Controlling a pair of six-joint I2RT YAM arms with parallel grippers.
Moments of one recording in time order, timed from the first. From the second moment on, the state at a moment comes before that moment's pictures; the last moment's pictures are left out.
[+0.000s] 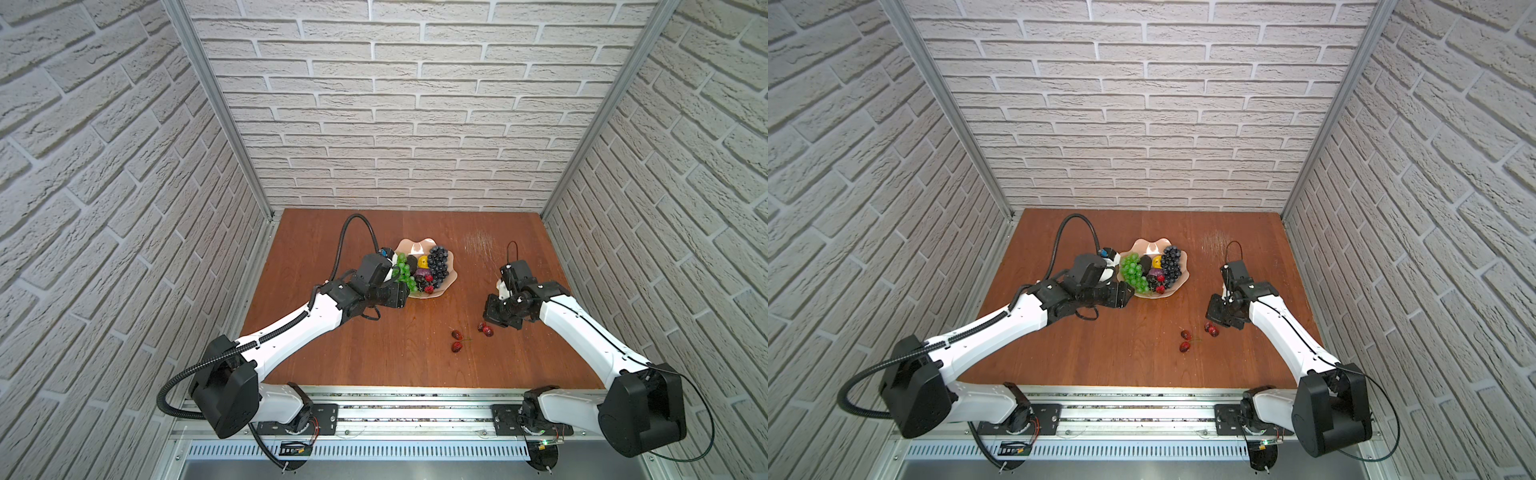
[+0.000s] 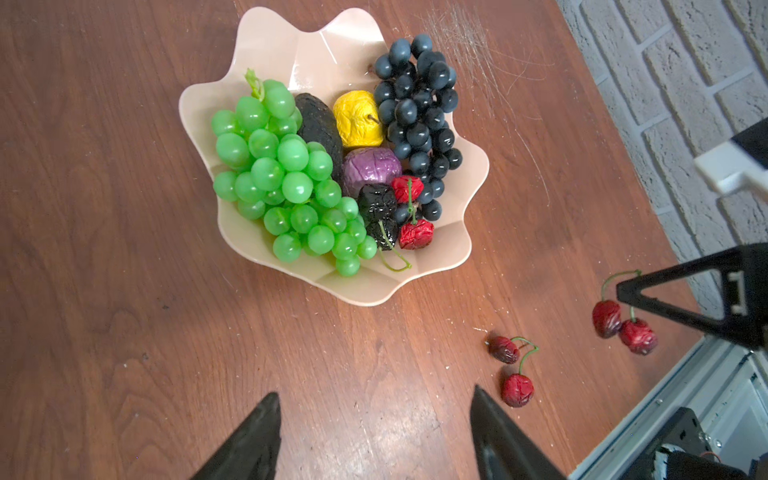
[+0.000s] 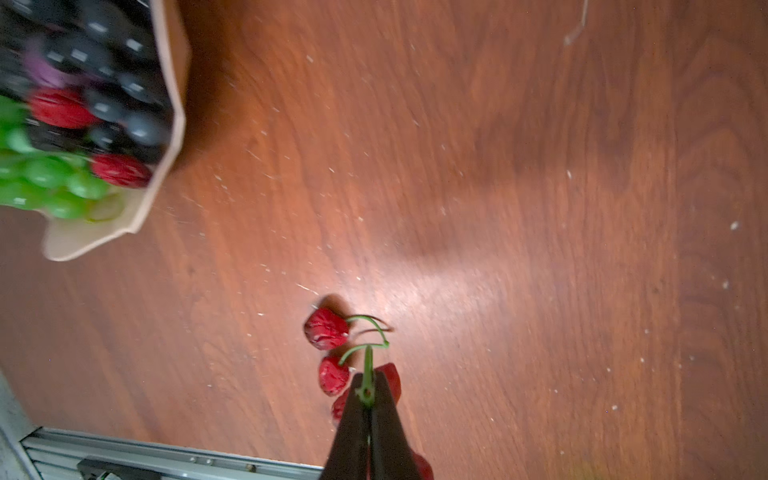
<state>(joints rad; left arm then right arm) -0.72 1.35 1.01 -0.44 0.03 -0.45 0.18 1.28 0.98 -0.93 -0.17 0.59</state>
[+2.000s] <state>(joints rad) -0.85 1.44 1.05 -0.56 0.09 -0.51 0.36 1.45 1.20 -0.64 -0.11 0.47</state>
